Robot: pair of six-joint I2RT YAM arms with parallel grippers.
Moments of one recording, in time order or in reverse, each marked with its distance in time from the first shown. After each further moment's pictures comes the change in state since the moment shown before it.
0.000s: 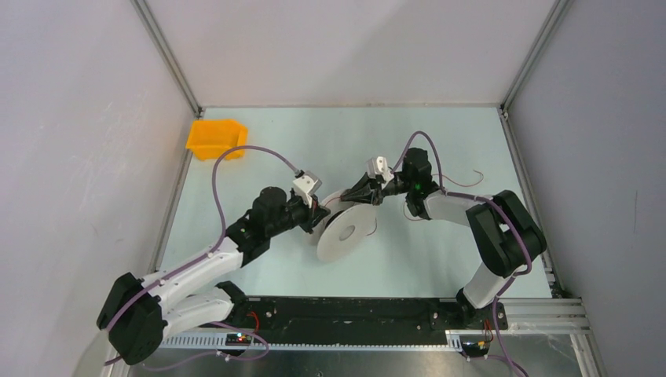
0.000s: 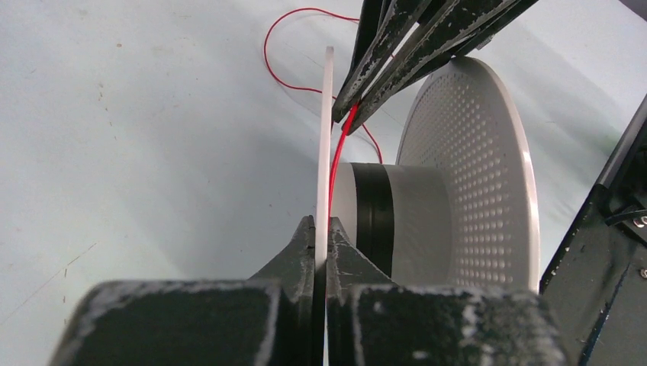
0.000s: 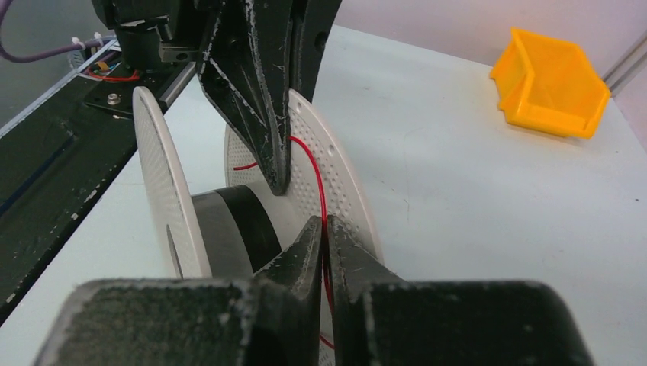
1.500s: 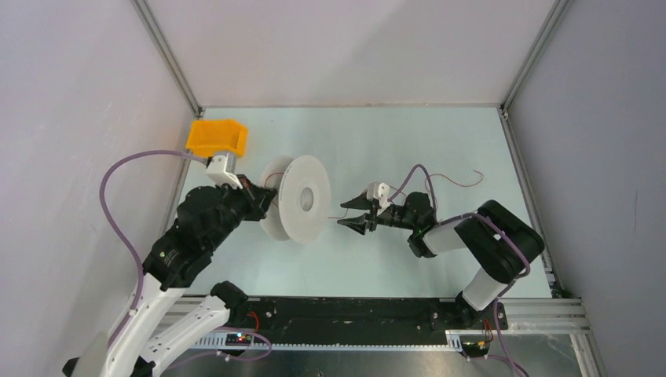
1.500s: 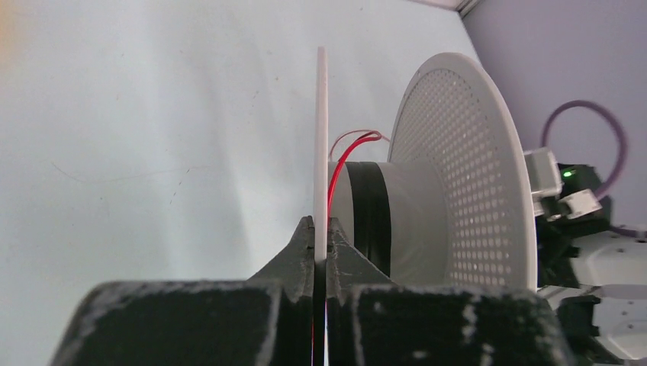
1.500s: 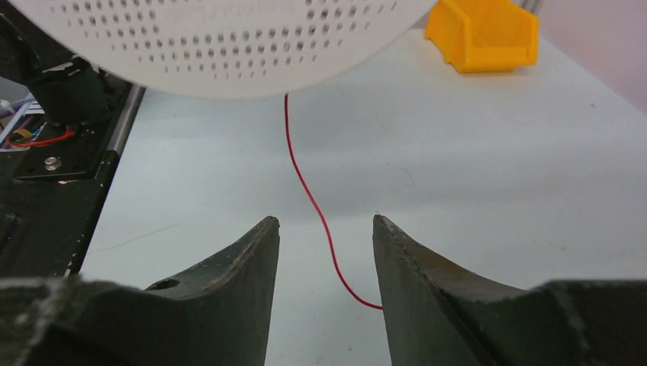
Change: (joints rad) left arm 0.099 -0.403 0.397 -0.728 -0.352 -0.386; right arm 0.165 -0.046 -0.365 0.464 0.512 0.246
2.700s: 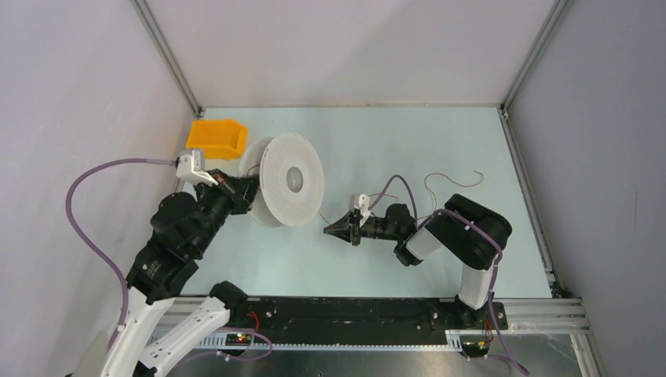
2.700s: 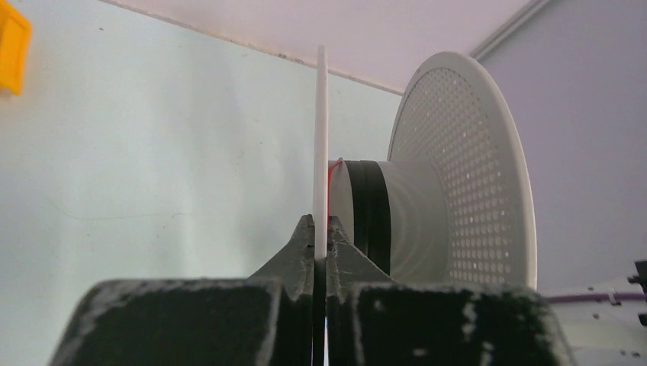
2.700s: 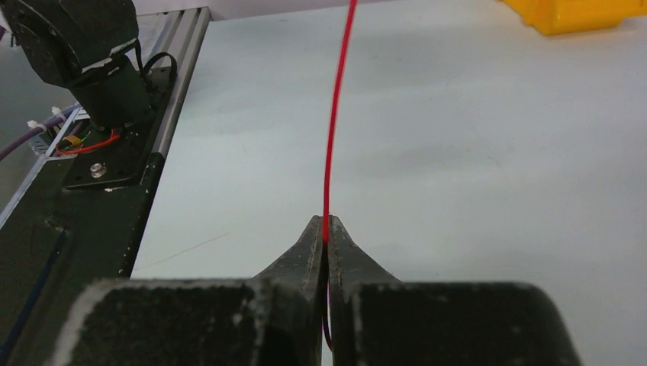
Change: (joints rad) left arm 0.024 -0.045 0.084 0.039 -0.055 -0.097; right arm 0.144 0.216 0.053 0.146 0.066 0.098
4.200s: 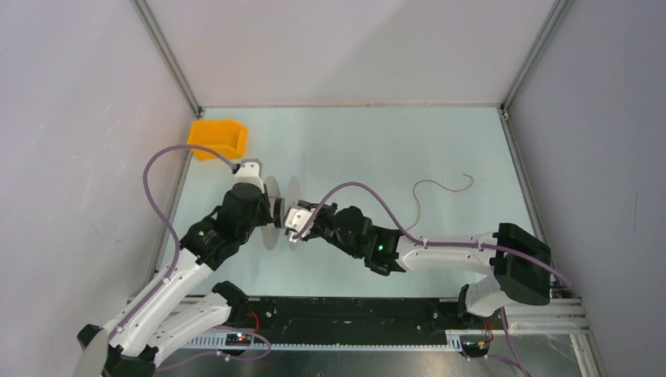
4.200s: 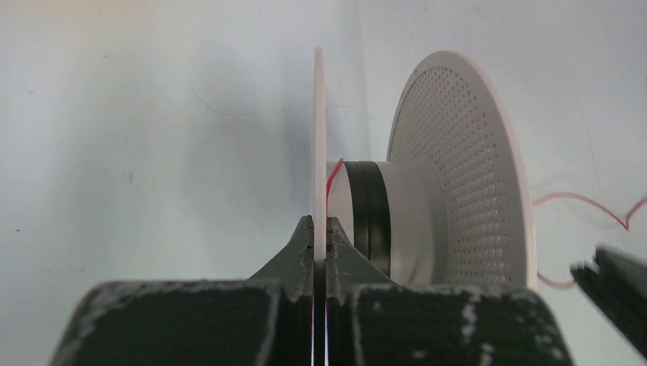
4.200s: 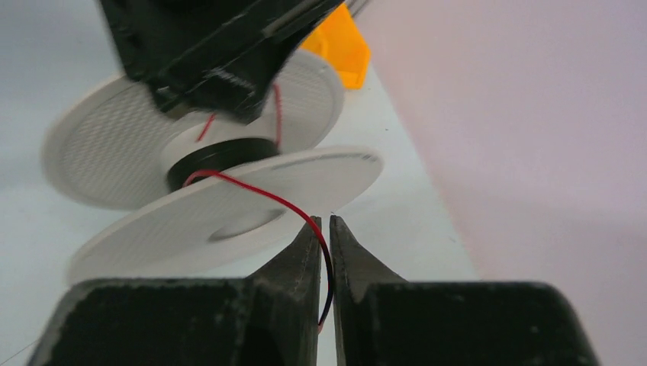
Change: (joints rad) left arm -0.044 0.201 -0.223 -0.068 -0.234 0.196; right arm 0.465 -0.346 0.442 -0.951 0.978 -0.683
